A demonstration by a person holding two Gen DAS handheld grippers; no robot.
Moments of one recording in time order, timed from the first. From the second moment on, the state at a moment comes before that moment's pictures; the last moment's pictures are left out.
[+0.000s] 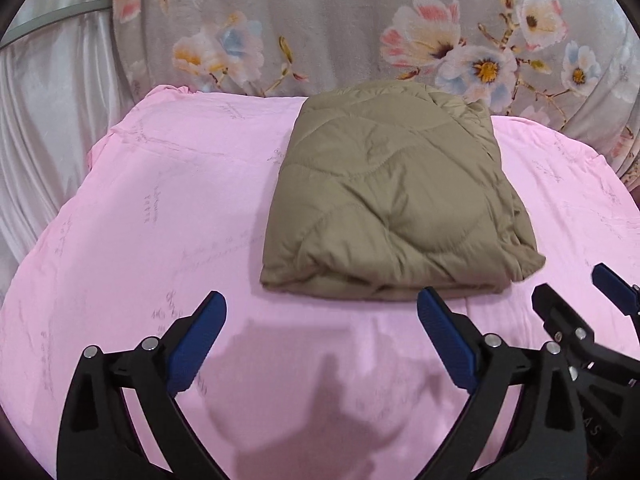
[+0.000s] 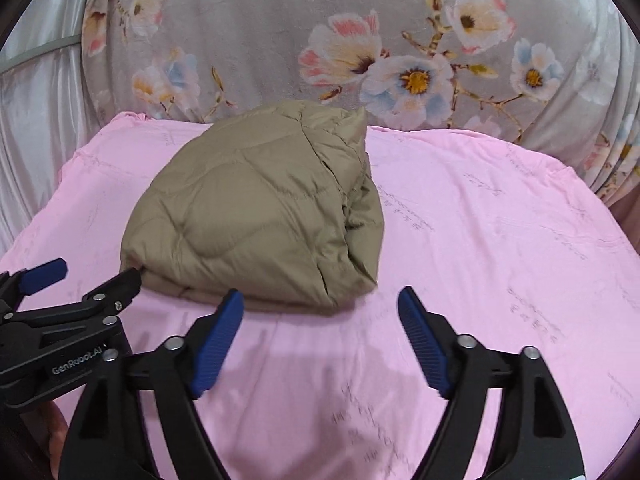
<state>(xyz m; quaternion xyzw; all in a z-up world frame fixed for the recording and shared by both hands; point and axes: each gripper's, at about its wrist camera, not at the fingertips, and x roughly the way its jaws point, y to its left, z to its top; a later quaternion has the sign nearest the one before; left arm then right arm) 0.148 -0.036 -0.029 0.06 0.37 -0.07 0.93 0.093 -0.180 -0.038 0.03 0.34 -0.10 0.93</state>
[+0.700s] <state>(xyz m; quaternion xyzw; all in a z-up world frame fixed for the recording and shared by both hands) 0.097 -0.034 -0.086 0.11 0.37 -0.03 0.92 0.048 -0.175 -0.096 0.08 0.40 -0.10 0.91</state>
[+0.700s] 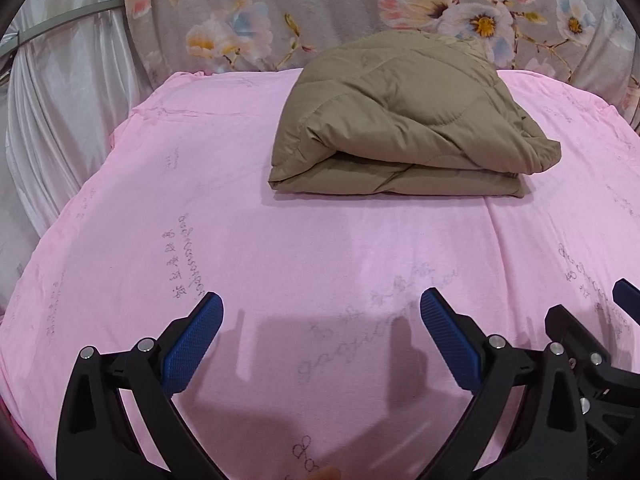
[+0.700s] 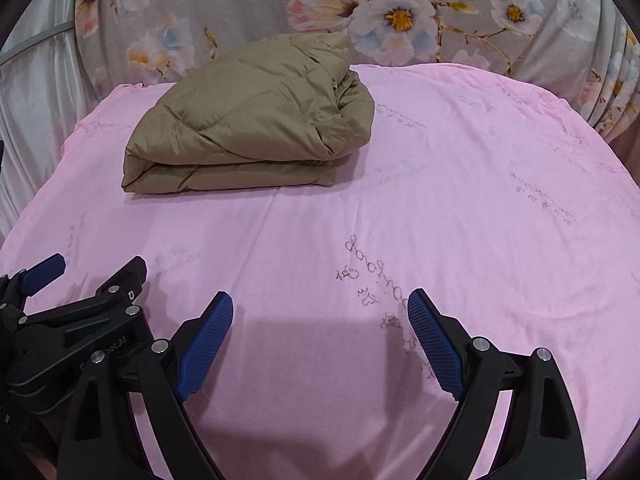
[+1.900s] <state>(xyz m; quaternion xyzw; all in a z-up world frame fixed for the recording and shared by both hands) 0.091 -0.032 -0.081 0.11 0.35 -0.02 0.93 0.045 -0.173 -0.094 0.07 0.39 -0.11 0.91</state>
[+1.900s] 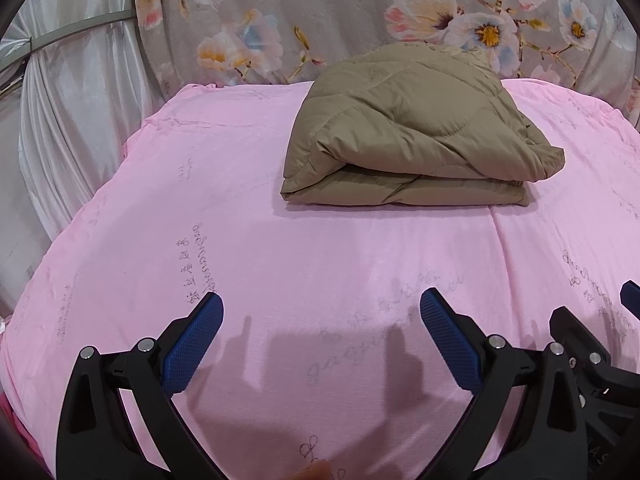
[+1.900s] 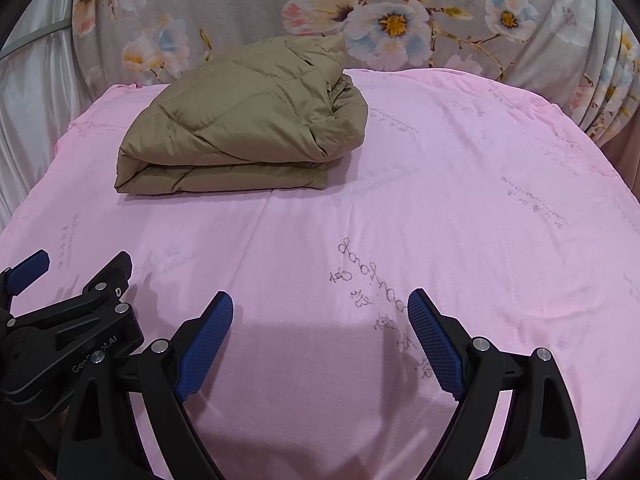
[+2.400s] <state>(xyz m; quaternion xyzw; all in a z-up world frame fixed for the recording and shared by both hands) 0.089 -0.032 -0.080 0.11 0.34 -0.02 0.93 0.043 -0.173 -0.093 0.07 0.39 -0.11 0.91</state>
